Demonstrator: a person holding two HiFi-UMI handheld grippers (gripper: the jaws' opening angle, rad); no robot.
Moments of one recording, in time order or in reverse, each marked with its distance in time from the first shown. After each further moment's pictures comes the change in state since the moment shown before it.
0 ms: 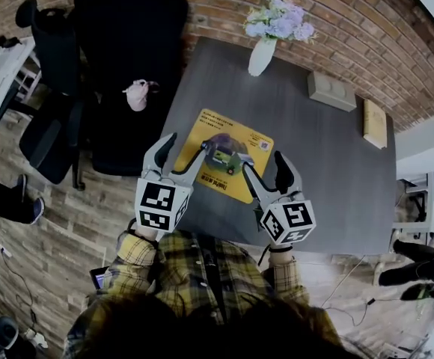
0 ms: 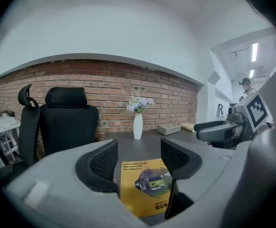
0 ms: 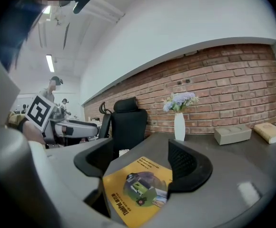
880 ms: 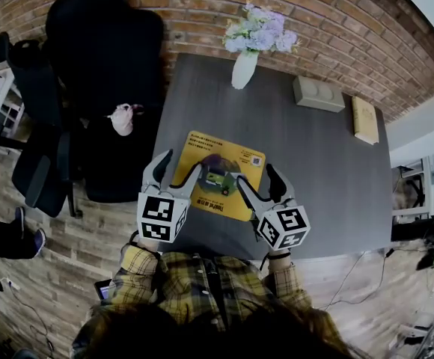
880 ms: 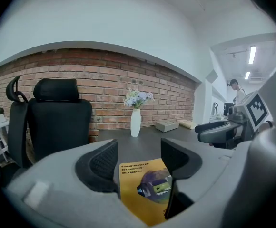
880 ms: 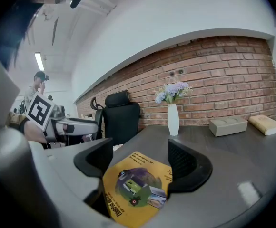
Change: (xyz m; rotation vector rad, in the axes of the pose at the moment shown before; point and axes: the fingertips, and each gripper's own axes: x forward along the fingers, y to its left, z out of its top) left arm 0.054 0.017 -0.009 -0.002 0.052 -0.075; right arm 0.032 -0.028 -0.018 0.057 0.080 -0.069
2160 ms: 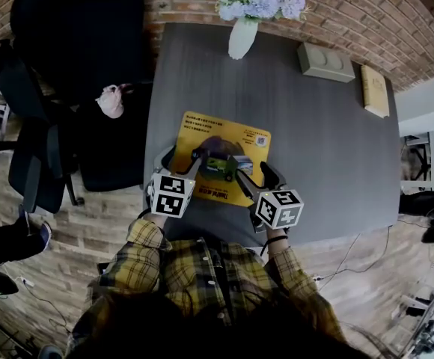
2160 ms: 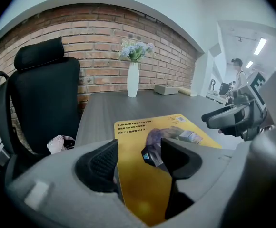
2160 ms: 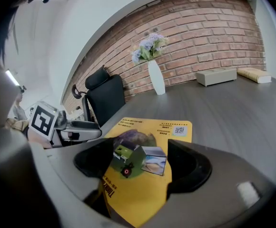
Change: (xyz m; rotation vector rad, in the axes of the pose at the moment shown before) left arm 0.074 0.017 -0.144 0.038 0.371 -0.060; right arm 0.037 -0.035 -0.133 0.282 0.291 -0.075
